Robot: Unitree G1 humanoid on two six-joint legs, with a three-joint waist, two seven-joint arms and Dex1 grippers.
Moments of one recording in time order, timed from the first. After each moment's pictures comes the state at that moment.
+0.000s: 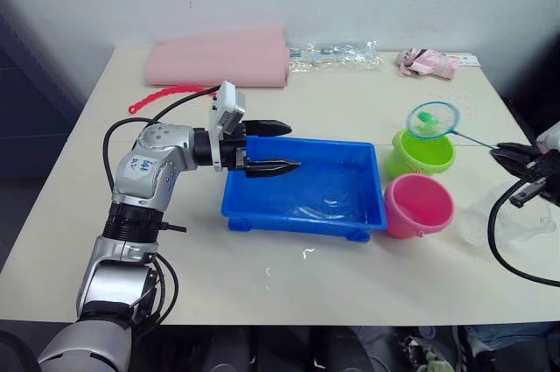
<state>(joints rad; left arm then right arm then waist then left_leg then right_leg) -0.81 0.45 -0.05 0.17 -0.42 0.50 -1.15 0.06 -1.06 -0.63 -0.45 0.28 0.60 0.71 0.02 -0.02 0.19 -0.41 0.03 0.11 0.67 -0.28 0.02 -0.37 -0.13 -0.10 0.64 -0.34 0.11</state>
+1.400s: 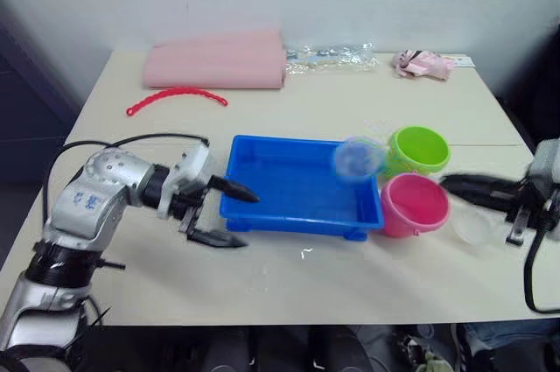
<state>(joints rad) -0.53 0.82 -0.10 -0.15 -0.48 0.53 -1.44 0.17 -1.13 -0.59 -0.47 0.82 0.44 1.01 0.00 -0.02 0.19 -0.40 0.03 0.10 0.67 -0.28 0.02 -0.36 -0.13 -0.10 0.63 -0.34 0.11</state>
